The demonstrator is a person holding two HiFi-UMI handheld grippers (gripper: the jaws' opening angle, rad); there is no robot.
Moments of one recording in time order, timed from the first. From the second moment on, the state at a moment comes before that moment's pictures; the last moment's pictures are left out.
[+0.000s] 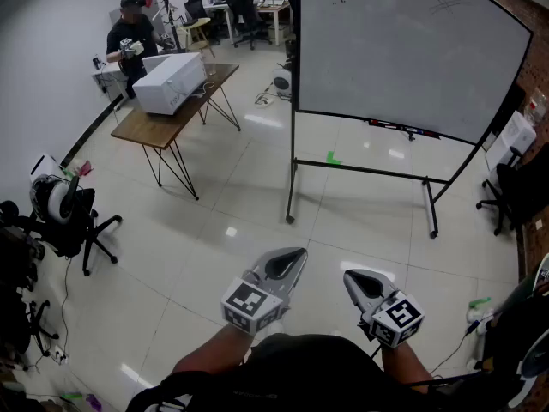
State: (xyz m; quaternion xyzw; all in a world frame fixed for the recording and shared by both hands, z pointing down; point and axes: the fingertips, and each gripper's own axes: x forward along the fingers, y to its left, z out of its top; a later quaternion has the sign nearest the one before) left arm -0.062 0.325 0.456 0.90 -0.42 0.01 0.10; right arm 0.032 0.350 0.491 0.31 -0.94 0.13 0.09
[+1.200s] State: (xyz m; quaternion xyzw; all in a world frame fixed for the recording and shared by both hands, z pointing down) left arm -0.251 0.231 0.439 0.87 -0.49 -0.03 0.08; right arm -0.148 0.249 0.478 0.27 -0.95 0.06 0.10
